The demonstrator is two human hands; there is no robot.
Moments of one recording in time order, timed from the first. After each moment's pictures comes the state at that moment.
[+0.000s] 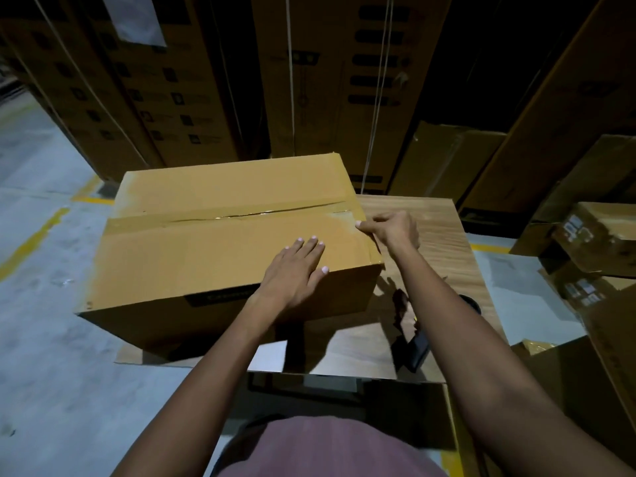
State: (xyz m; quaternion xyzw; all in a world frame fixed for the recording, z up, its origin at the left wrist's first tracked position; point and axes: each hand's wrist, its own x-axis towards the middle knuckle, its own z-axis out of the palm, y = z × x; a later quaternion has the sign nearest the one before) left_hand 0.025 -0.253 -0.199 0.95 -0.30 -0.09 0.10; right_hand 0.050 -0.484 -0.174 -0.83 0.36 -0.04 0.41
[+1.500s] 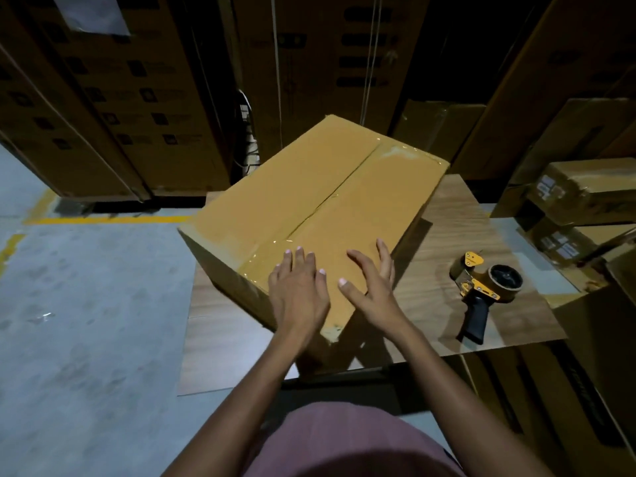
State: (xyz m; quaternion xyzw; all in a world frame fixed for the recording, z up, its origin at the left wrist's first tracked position) left_hand 0.033 -0.126 -0.207 0.96 -0.17 0.02 0.23; right_hand -0.031 -0.279 -0.235 -0.87 0.15 -0.07 0.46
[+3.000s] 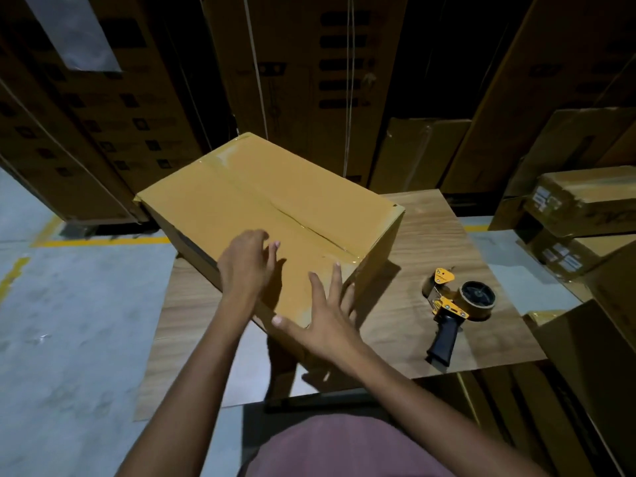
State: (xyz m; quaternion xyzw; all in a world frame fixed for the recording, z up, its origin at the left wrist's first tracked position) left_hand 0.089 -0.175 -0.155 0.97 -0.15 0.10 0.15; right_hand -0.041 -0.292 -0.201 -0.92 0.15 0.10 0.34
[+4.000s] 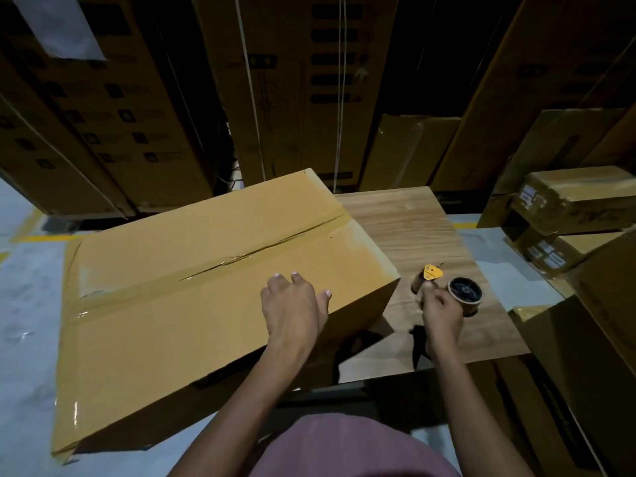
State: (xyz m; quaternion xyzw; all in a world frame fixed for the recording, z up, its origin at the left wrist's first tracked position) left_hand -0.011 -0.233 -0.168 0.98 -0.16 -0.06 -0.04; right_hand -0.100 -0.465 -0.266 -0.64 0.52 -0.21 0.53
